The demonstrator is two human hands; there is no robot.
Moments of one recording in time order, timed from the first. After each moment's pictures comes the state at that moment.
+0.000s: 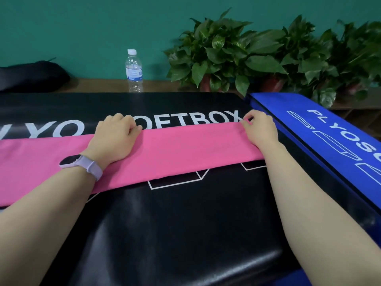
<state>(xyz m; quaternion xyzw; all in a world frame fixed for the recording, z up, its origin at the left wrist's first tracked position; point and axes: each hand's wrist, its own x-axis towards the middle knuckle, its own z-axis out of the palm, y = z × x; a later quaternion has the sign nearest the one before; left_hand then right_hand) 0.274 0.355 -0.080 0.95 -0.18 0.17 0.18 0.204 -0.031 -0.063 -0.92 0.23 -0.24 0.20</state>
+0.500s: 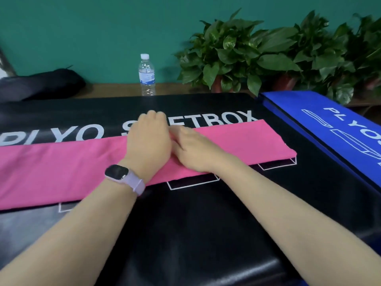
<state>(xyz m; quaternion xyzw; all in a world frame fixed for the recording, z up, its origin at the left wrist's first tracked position) 0.219 0.318 -0.045 0.95 -0.17 0.23 0.09 0.187 0.175 -0.047 -0.97 -0.15 -0.03 0.19</state>
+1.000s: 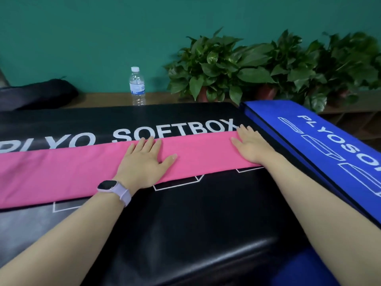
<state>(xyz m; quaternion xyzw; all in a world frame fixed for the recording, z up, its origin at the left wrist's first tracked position) 0.199 0.319 -0.073 0.97 -0.22 0.01 0.08 0.173 -0.038 -0.070 -0.99 0.12 0.00 0.05</state>
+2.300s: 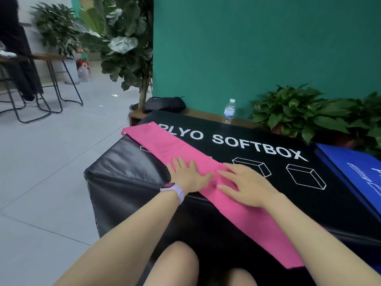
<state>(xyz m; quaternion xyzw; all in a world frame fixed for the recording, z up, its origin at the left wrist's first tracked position) 0.012 0.454 -0.051 0.98 0.05 -0.06 0.19 -0.002 0.236 -0.019 -0.96 -0.28 -0.04 -0.04</state>
